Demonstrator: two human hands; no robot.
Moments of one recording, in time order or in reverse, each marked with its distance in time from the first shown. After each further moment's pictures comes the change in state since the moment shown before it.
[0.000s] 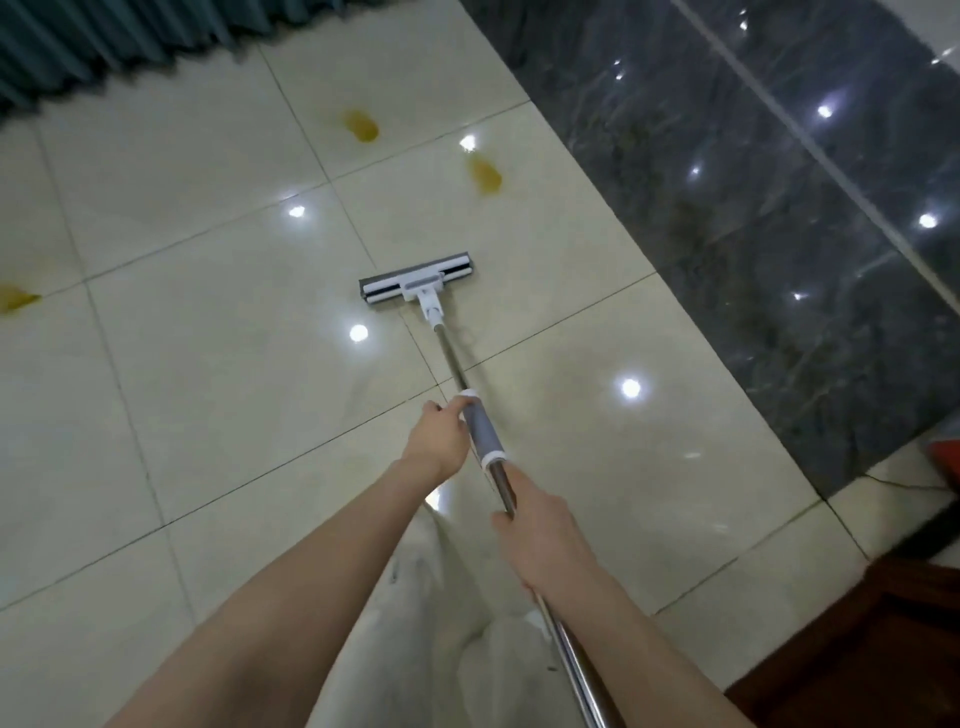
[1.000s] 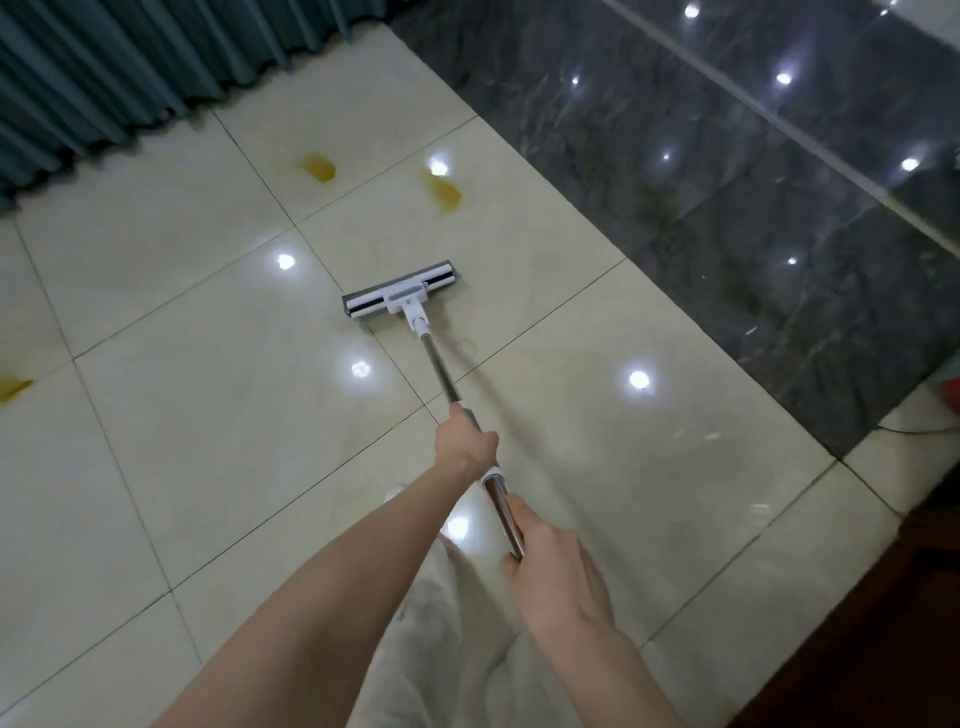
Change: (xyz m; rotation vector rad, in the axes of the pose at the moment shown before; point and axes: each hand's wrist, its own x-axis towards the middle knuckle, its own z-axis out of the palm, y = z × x) left_hand 0.013 0.073 0.056 -0.243 0.054 -0.276; right_hand -0.031 0.052 -0.012 -0.107 0.106 0.082
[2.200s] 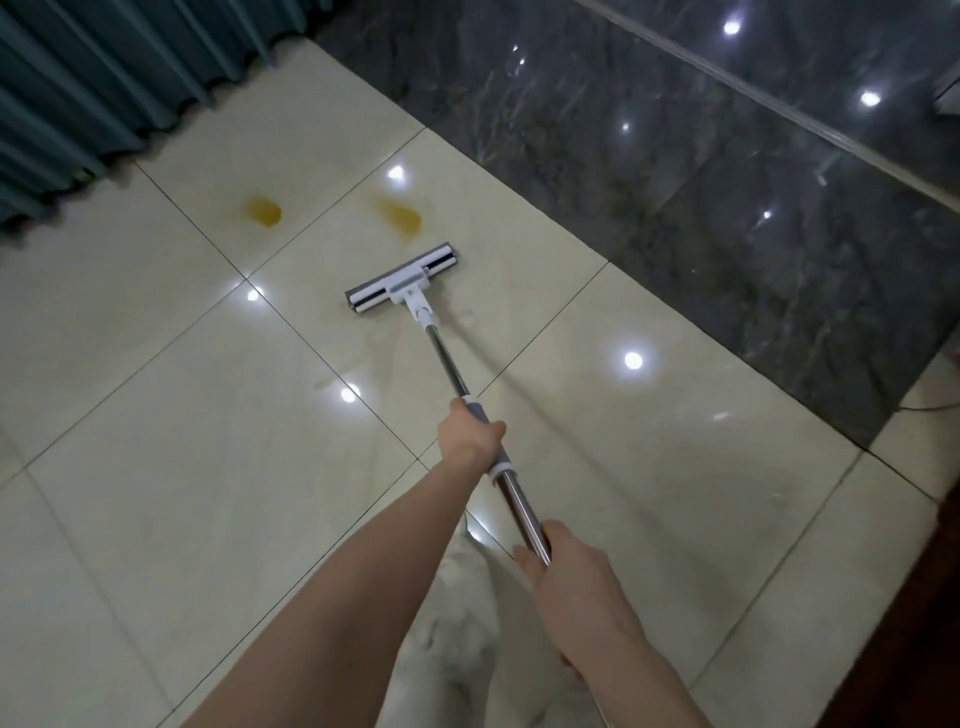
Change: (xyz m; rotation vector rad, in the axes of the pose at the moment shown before) left_hand 0.135 0.096 -0.001 -0.003 0.003 0.003; right_hand 0.118 -0.025 -0.057 0.364 -0.019 0.187
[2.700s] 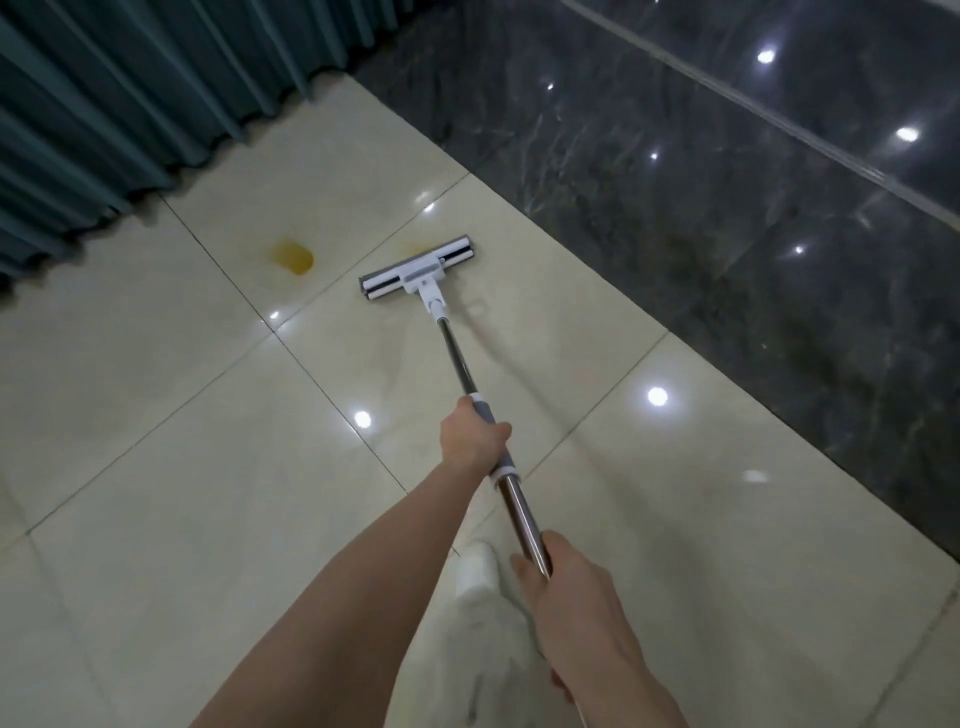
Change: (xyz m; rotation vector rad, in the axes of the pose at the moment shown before) left_hand 0.190 0.077 -0.097 -0.013 0.019 0.093; right_hand 0.134 -0.175 -0.006 0.100 0.013 0.016
